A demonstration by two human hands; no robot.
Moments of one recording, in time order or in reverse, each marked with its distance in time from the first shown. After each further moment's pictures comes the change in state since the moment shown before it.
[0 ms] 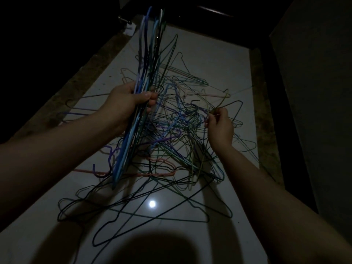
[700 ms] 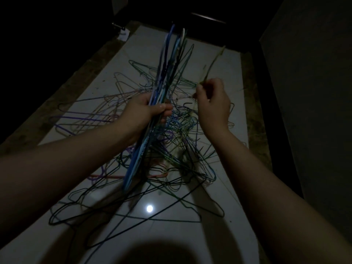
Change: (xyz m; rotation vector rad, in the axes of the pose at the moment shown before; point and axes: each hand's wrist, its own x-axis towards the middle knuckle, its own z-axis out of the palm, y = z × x) left_hand -0.020 -0.002 0.046 0.004 -0.109 -0.018; right_hand -0.007 -0.076 -0.046 0.216 0.101 -0.327
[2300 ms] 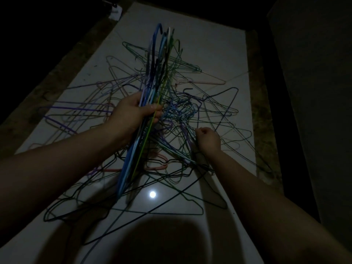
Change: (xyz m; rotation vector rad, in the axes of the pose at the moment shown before) left_hand 0.009 -0.038 -0.007 0.037 0.051 -0.058; right_hand -0.059 0.141 0.038 -0.278 -0.335 0.684
